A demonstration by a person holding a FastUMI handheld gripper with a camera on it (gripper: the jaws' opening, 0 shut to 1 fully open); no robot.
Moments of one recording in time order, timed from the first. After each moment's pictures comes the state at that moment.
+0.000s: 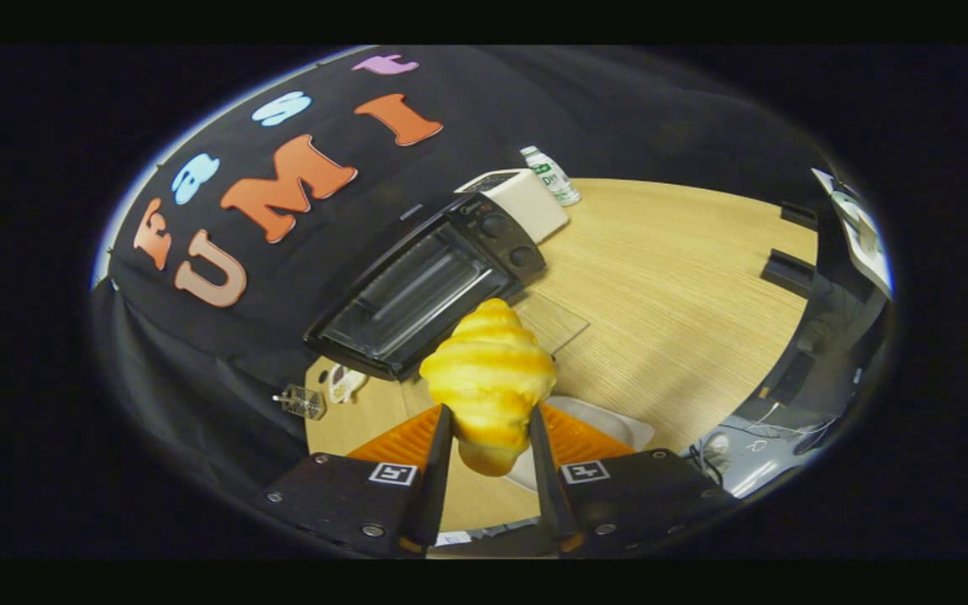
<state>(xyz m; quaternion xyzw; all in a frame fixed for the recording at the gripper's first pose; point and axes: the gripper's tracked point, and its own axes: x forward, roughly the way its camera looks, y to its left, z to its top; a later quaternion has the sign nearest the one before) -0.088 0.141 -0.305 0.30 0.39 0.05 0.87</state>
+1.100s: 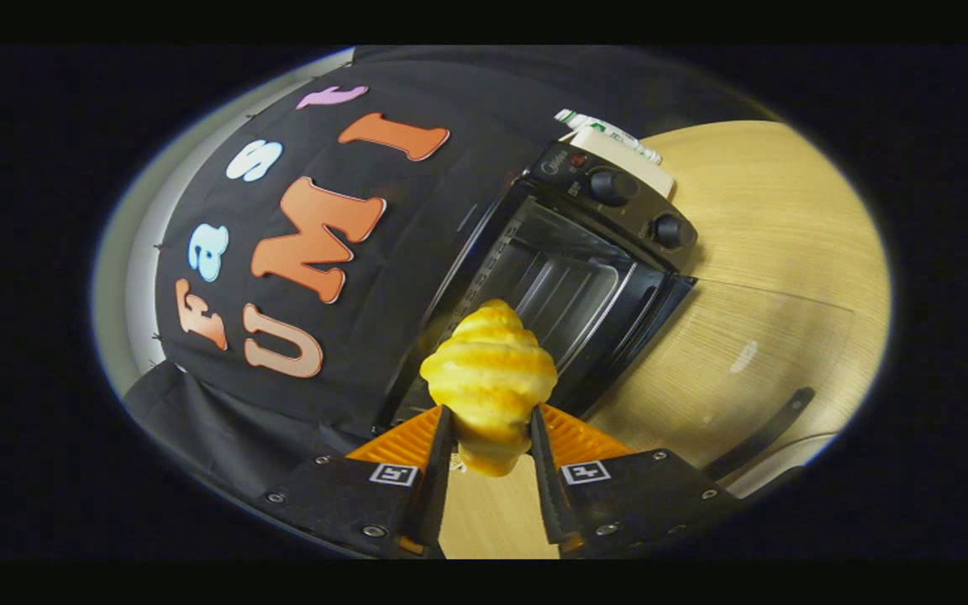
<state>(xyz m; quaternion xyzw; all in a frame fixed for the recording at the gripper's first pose) 0.059 0.268 -0.330 0.48 0.30 0.12 0.81</state>
